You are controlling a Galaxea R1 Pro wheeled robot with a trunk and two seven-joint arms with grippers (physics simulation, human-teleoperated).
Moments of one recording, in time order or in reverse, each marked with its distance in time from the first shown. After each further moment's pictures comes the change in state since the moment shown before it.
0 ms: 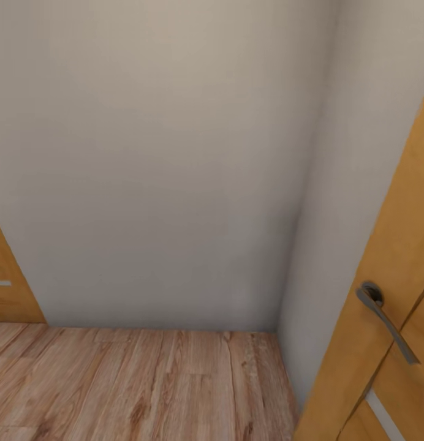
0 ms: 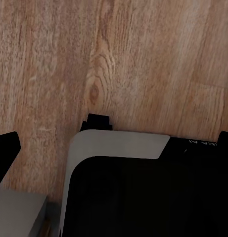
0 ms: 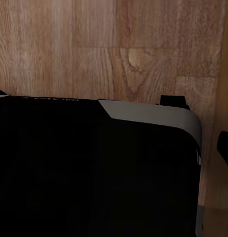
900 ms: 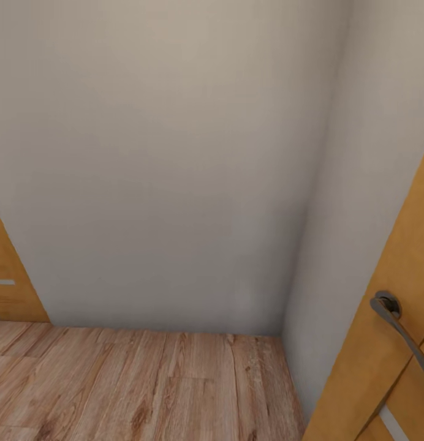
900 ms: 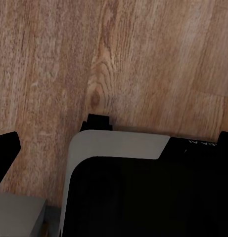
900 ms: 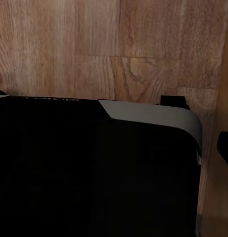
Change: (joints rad) left arm 0.000 0.000 0.000 0.000 0.000 -0.001 0.000; right arm 0.000 0.000 0.000 0.000 0.000 0.000 0.000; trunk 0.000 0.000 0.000
